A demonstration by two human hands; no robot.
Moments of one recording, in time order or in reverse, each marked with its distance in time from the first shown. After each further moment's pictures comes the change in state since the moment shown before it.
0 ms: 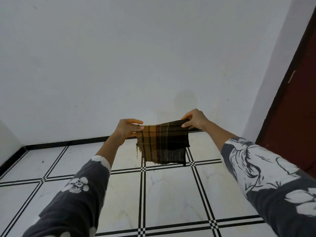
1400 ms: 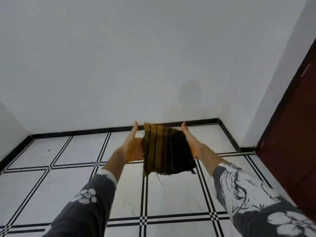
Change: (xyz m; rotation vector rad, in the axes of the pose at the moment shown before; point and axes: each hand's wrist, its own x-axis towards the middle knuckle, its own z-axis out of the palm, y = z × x) left_hand -0.029 -0.058 0.018 -0.480 -0.482 -0.420; right_hand -0.049 0.027 0.077 0.835 -0.367 0.508
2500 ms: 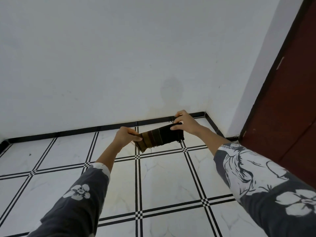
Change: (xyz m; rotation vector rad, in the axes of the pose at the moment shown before) left_hand 0.007 -0.002 -0.032 0.883 0.482 0.310; right_hand 0.009 -0.016 -0.013 -1.079 0.328 -0.571
